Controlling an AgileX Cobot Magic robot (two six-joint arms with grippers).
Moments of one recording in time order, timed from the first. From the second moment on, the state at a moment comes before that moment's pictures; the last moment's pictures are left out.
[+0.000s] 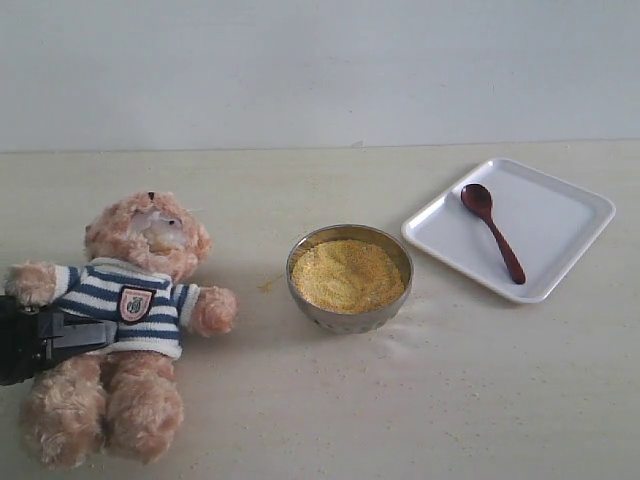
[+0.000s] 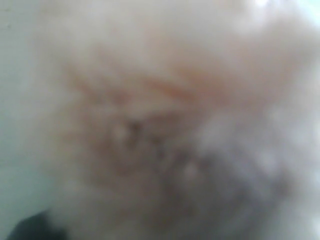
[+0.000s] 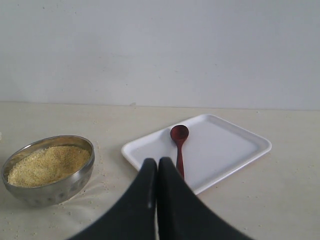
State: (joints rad) left arm 0.30 1.88 -0.48 -1.75 0.94 1.98; right arm 0.24 0.01 0.00 0.07 0.15 0.00
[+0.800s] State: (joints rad) left arm 0.30 1.88 -0.48 -1.75 0.92 1.95; right arm 0.24 0.01 0.00 0.07 0.15 0.00
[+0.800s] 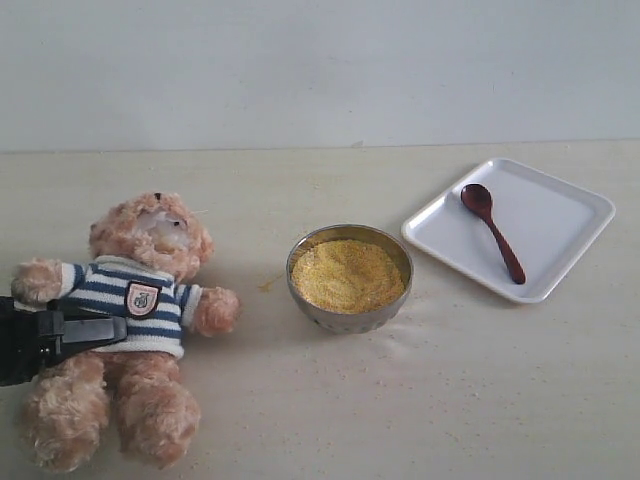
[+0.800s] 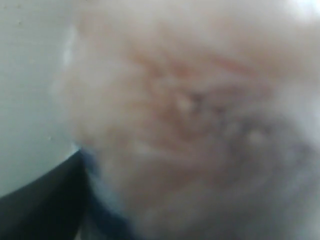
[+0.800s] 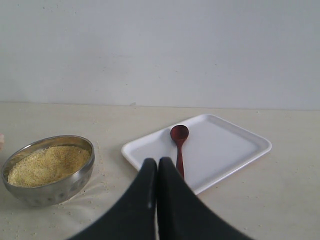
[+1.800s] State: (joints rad) left arm 0.39 1.79 -0.48 -1.67 0.91 1.77; right arm 0.24 0.01 0.00 0.07 0.15 0.00
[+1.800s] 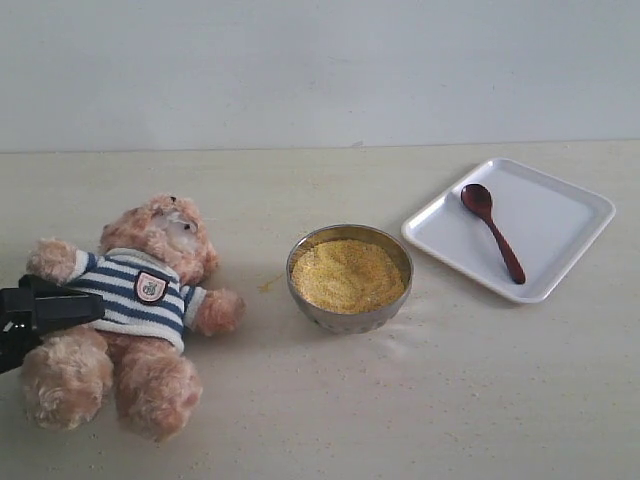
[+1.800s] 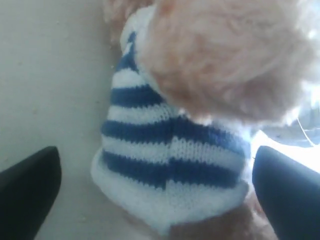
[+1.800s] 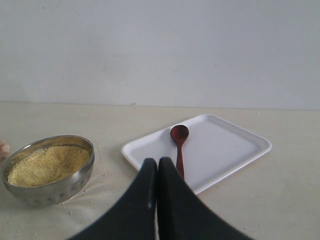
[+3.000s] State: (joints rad) left arm 0.41 0.72 -0.48 -1.53 1.10 1.31; right arm 0.24 0.01 0.00 0.07 0.15 0.00
